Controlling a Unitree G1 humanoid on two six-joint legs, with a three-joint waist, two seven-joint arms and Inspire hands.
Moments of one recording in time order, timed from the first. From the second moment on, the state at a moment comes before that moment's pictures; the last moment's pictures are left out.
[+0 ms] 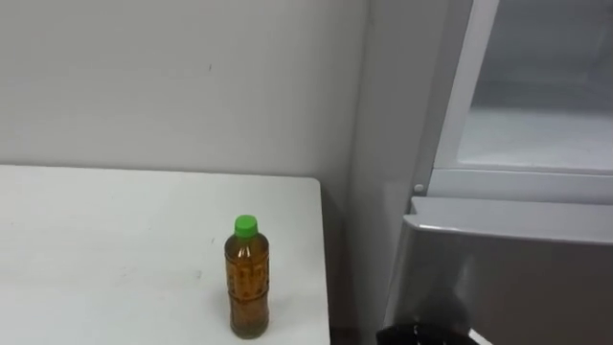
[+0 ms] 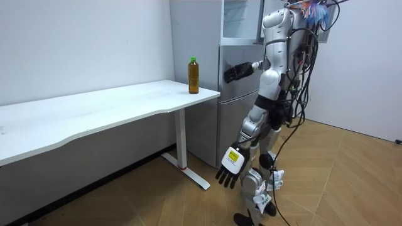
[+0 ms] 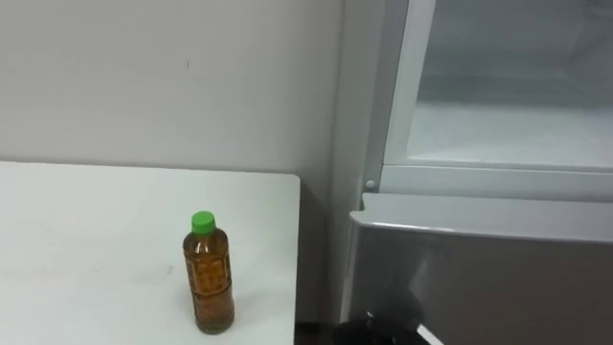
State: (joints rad) left arm 0.27 0.26 0.07 1.10 0.08 -0.02 0.07; right arm 0.13 -0.46 0.08 -0.29 0.30 0.23 0.27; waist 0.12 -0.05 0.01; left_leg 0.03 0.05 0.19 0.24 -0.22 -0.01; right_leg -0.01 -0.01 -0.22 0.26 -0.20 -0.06
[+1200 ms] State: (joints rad) left arm 0.26 0.26 0.03 1.08 0.10 0.02 0.06; right arm -0.02 -0.34 0.21 -0.26 0.47 0.03 0.24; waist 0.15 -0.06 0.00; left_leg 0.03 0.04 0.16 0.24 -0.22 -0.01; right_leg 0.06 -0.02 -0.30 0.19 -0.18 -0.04
